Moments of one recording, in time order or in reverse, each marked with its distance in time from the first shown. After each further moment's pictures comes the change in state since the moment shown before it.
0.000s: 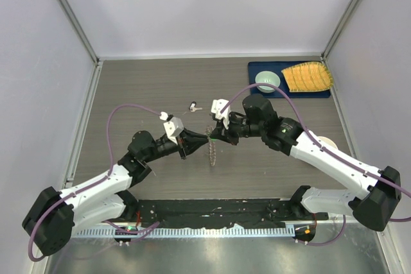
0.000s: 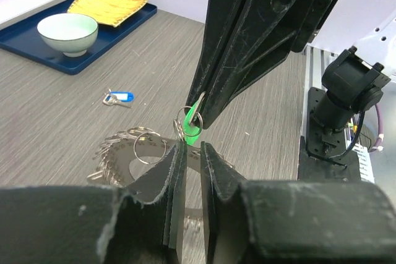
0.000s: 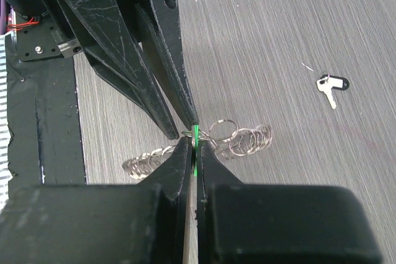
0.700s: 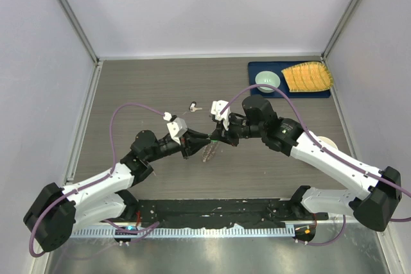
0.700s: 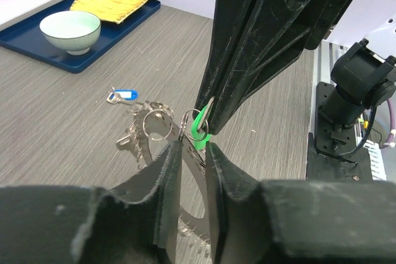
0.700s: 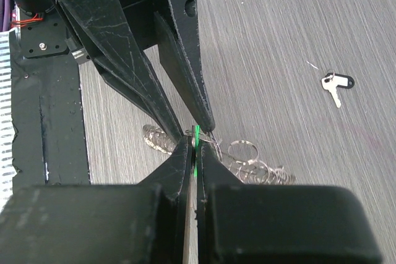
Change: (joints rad) left arm -0.023 0.037 0.014 -0.003 -0.029 0.040; right arm 0.008 -0.006 -0.001 -0.016 0.000 0.000
